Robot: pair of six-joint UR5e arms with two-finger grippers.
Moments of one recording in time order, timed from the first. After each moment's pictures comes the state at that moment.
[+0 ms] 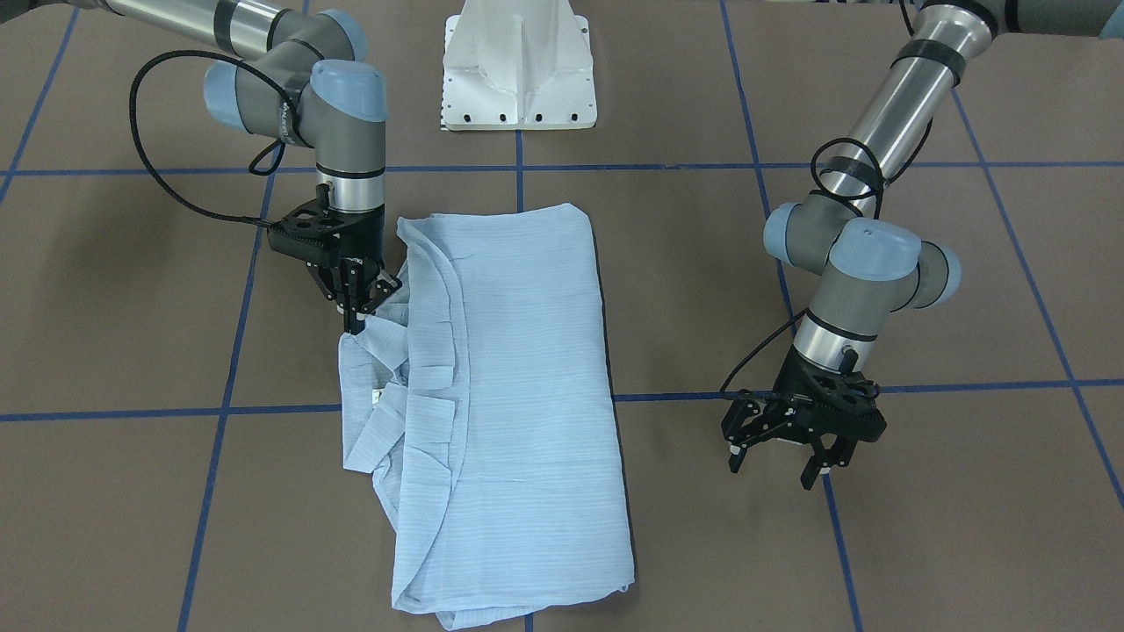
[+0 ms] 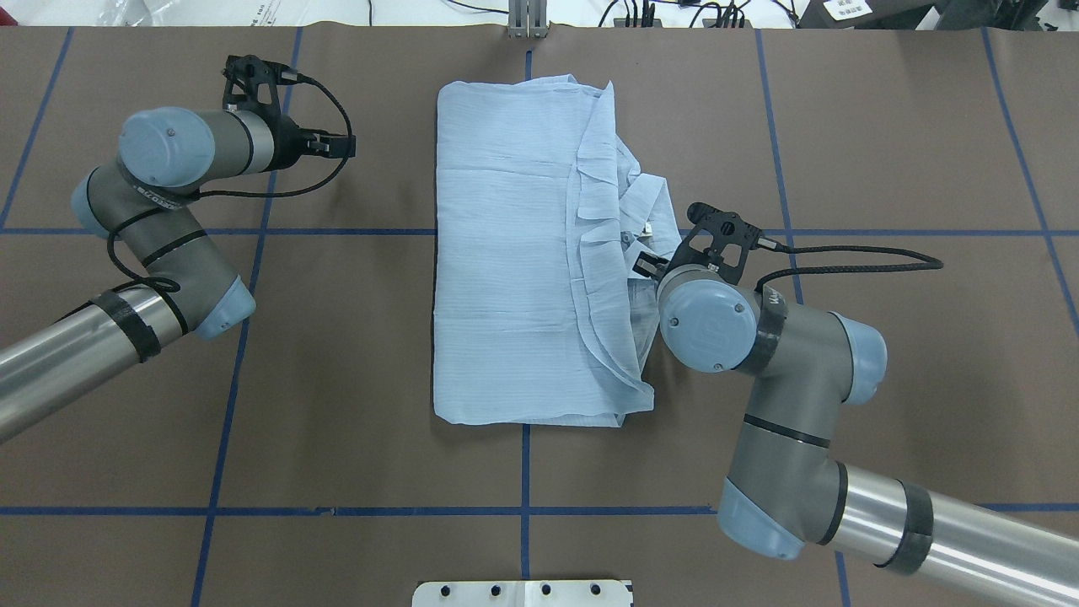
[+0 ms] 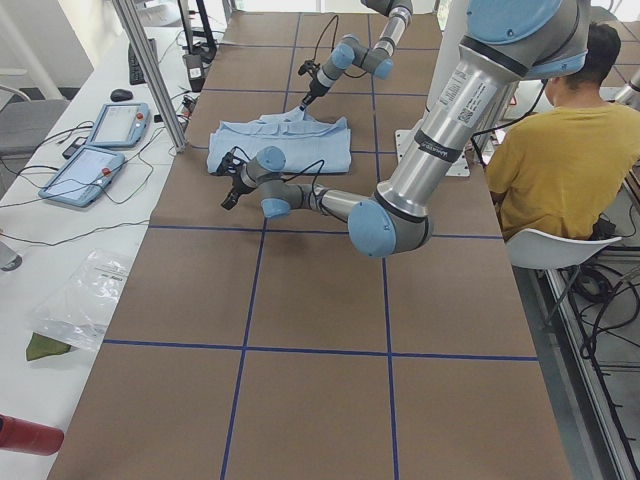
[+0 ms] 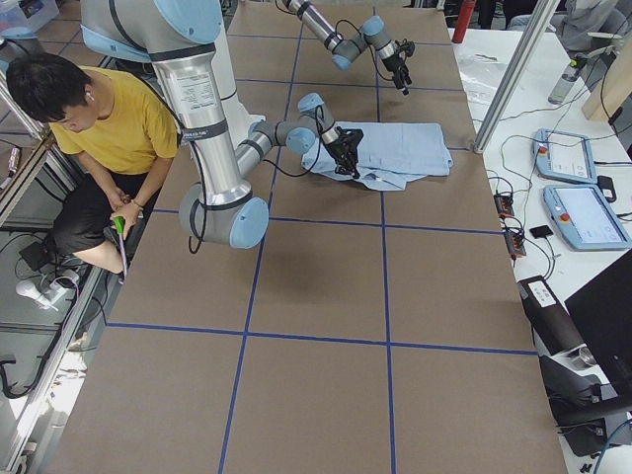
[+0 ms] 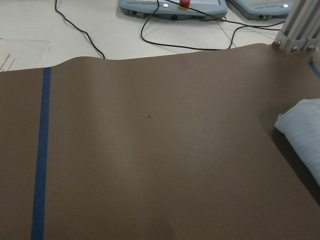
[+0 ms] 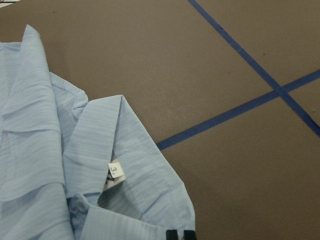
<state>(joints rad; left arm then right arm) -0.82 -2.15 -1.11 -2.64 -1.65 -0.89 0.44 -1.17 1.77 -1.42 1.28 1.71</state>
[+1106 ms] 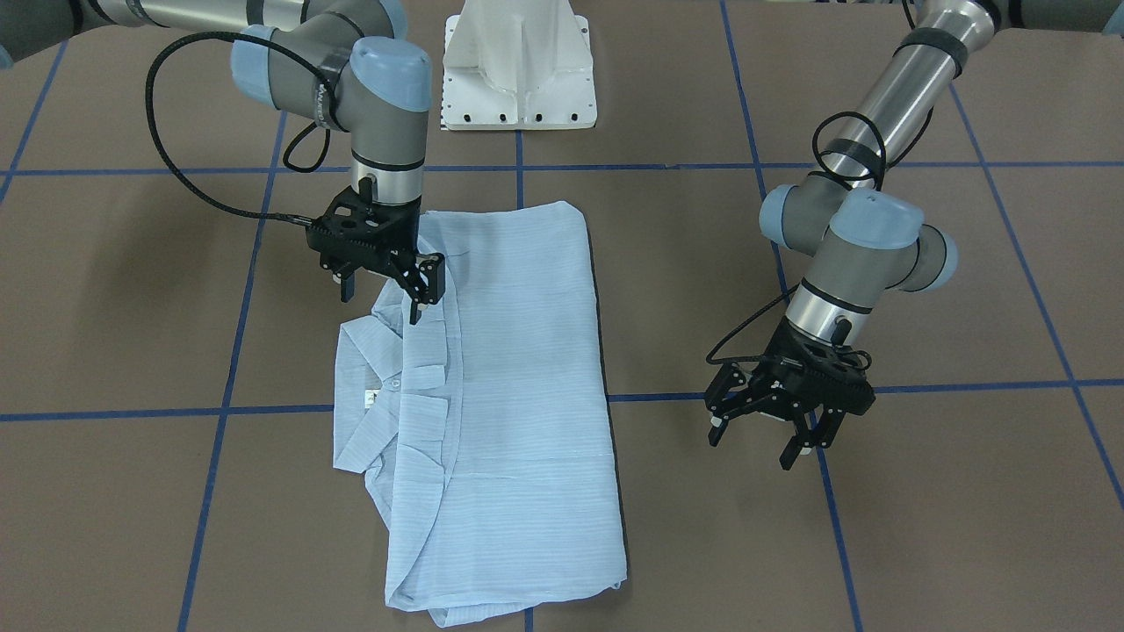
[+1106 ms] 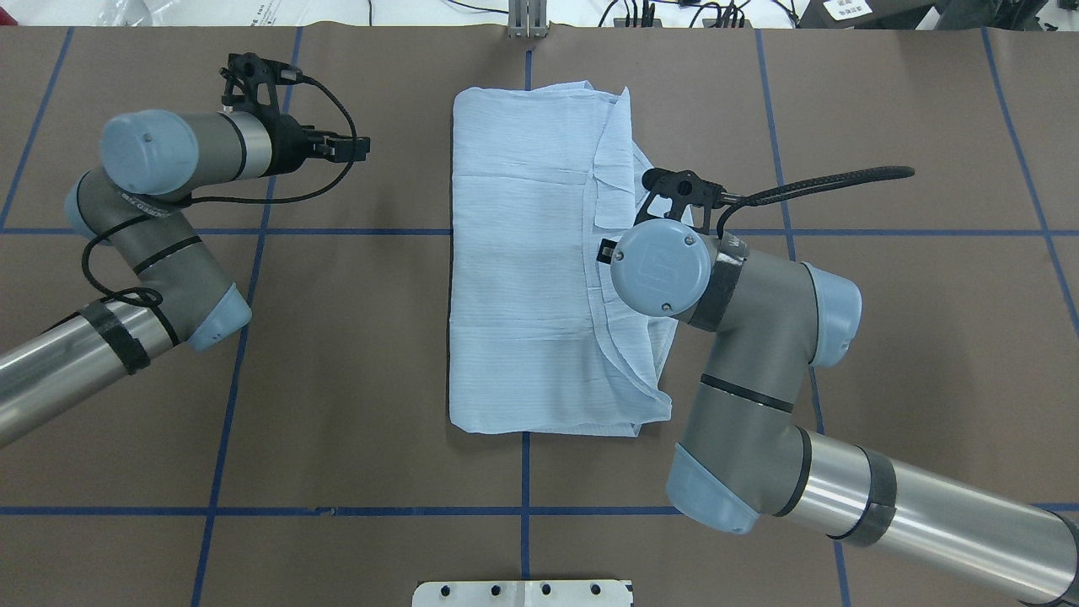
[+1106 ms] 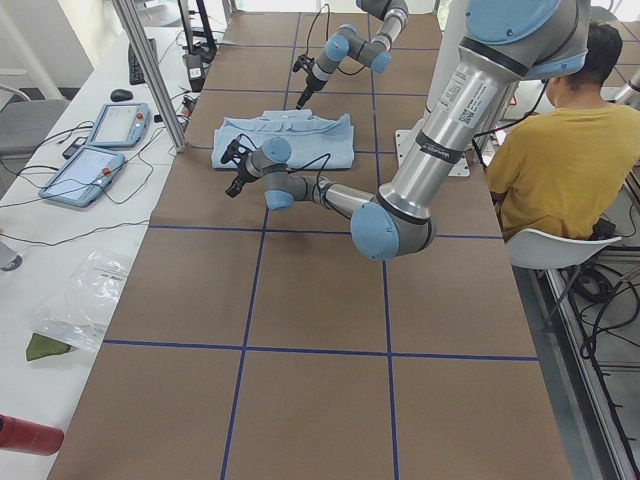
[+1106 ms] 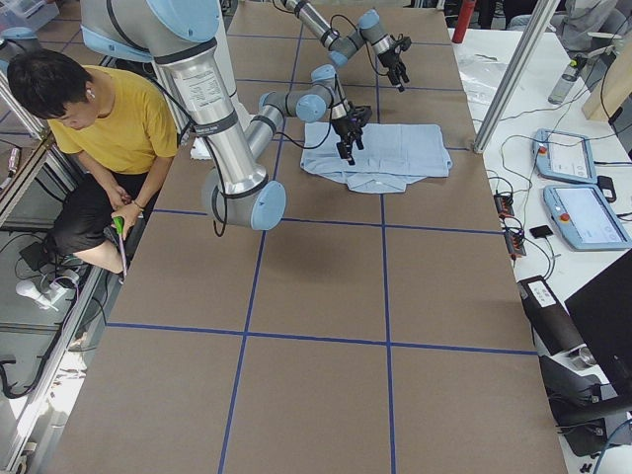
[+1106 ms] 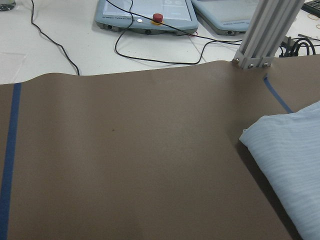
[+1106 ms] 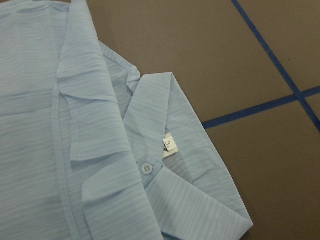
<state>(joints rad) -0.81 -2.09 -1.22 -2.72 -1.71 -0.88 0.49 -0.97 1.77 -1.72 1.46 1.53</state>
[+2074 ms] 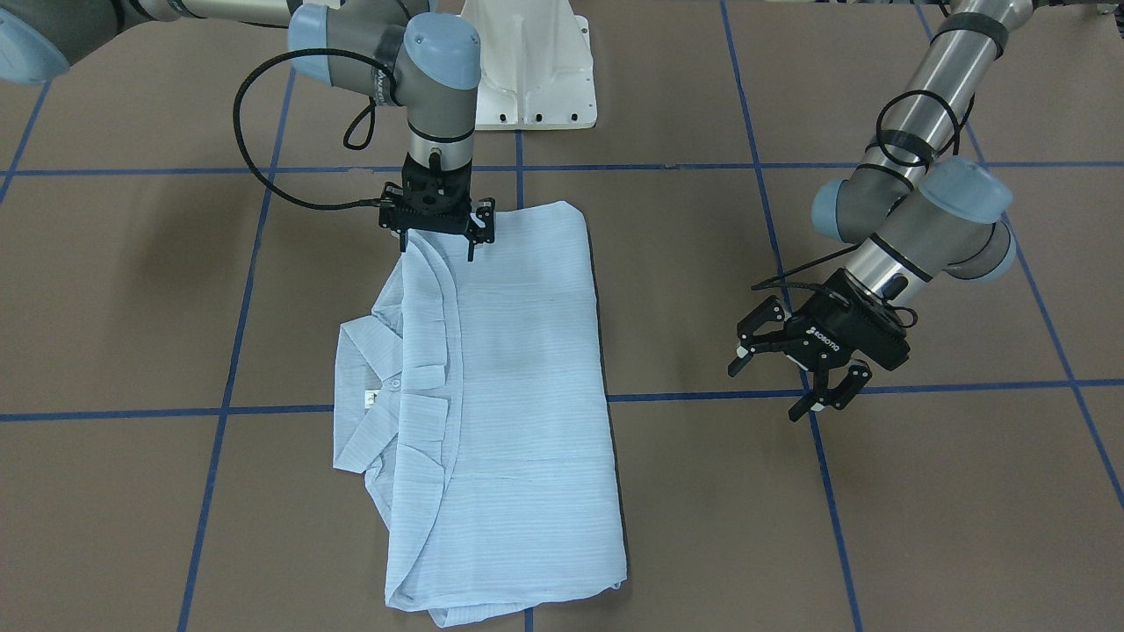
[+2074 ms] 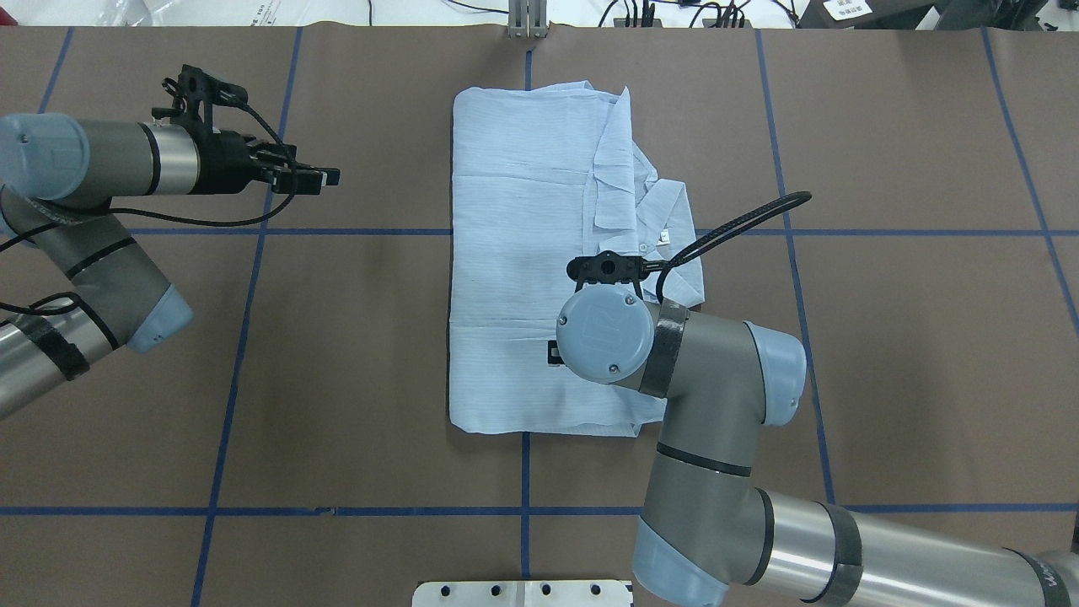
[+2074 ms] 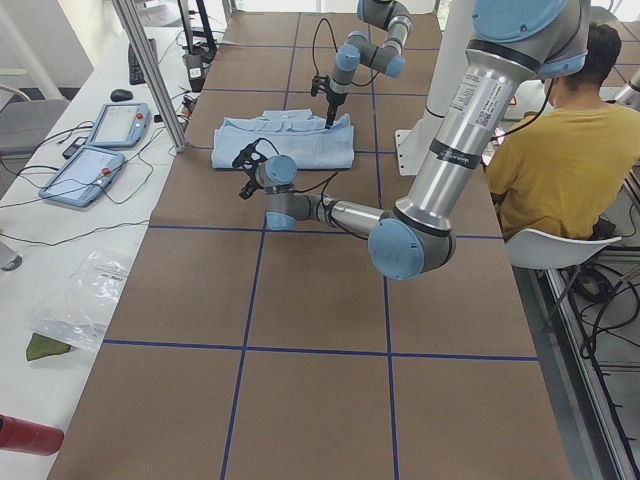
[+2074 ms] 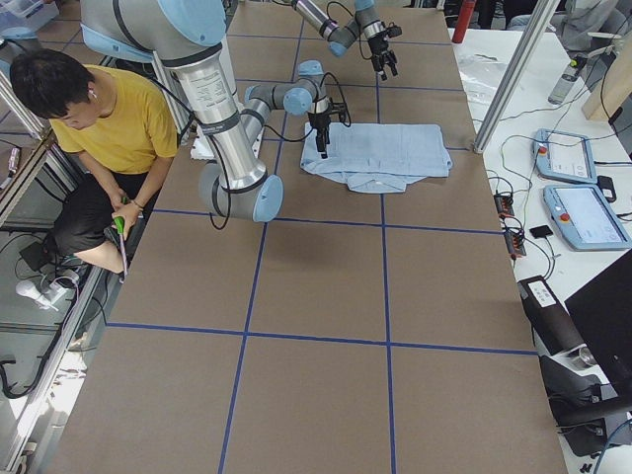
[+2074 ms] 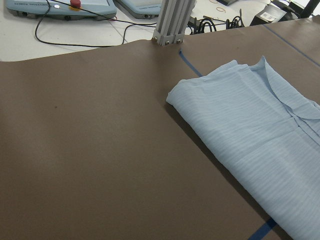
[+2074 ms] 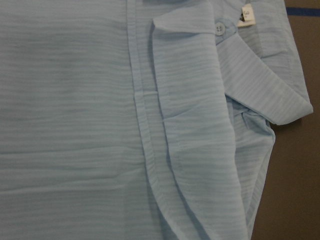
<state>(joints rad) -0.87 -2.00 -1.28 -2.89 -1.95 -0.77 0.37 -0.94 1.76 -1.74 1.61 1.29</state>
